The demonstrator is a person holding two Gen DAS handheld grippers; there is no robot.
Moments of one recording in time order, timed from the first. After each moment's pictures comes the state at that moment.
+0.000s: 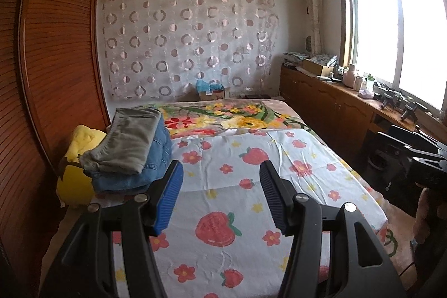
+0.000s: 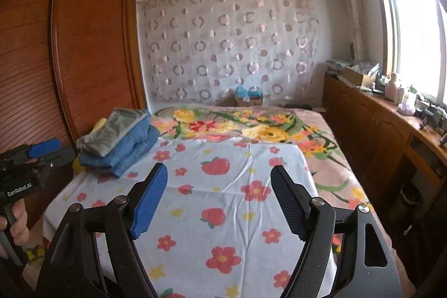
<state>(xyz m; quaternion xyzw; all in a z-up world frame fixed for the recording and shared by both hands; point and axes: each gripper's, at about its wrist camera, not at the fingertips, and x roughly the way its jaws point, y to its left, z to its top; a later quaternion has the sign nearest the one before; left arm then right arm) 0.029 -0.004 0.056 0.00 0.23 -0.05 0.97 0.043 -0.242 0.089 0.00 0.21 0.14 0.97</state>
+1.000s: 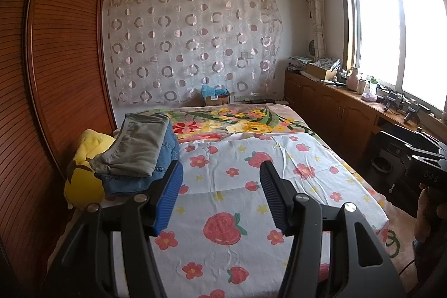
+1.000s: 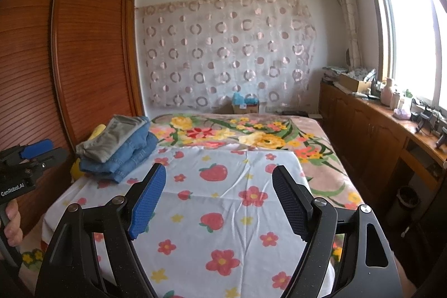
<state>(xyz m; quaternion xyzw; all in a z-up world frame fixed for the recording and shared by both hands) 0.019 0.003 0.065 0.00 0.22 -0.04 0.98 0.035 -0.240 0.095 0.00 0.19 0.13 0.97</state>
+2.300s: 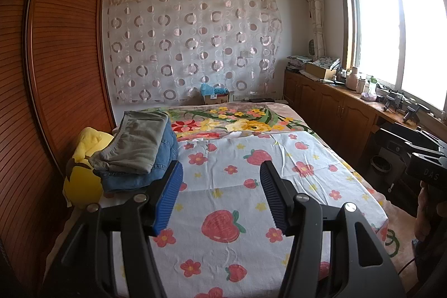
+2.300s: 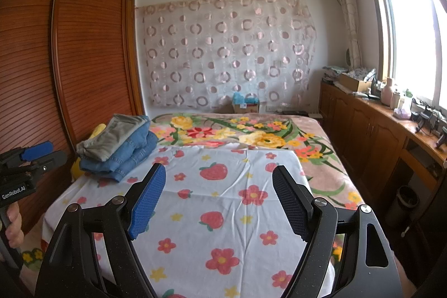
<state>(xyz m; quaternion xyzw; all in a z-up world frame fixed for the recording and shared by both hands) 0.018 0.003 0.066 0.00 0.22 -0.04 0.98 0.033 -0.241 0.094 0.00 0.19 0.13 0.97</state>
